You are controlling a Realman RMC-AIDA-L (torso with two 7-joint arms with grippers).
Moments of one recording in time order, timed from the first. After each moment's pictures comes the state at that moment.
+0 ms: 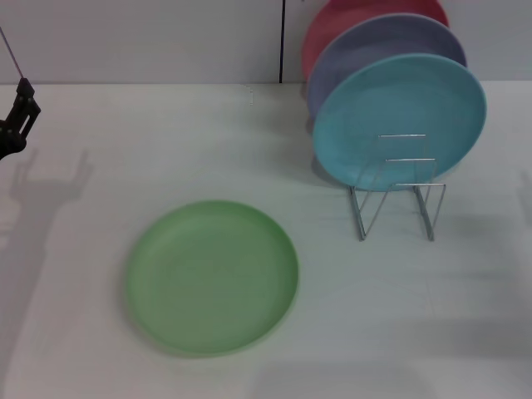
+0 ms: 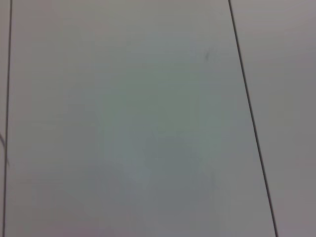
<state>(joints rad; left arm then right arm) -0.38 -2.06 -1.39 -0.29 2.81 1.13 -0.22 0.36 2.09 -1.08 0.02 -0.27 -1.53 0.32</state>
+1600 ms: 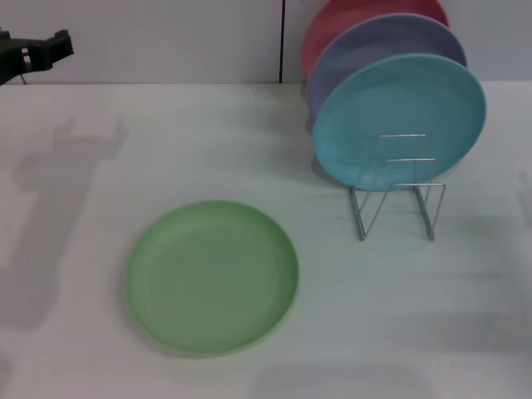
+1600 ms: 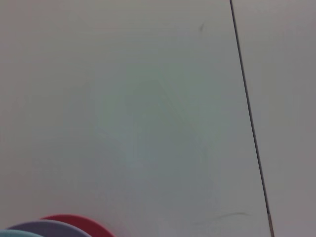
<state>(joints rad) -0.27 -1.91 -1.48 -1.46 2.88 -0.42 -0.27 0.37 2.08 -1.08 0.04 -0.27 -1.47 0.31</state>
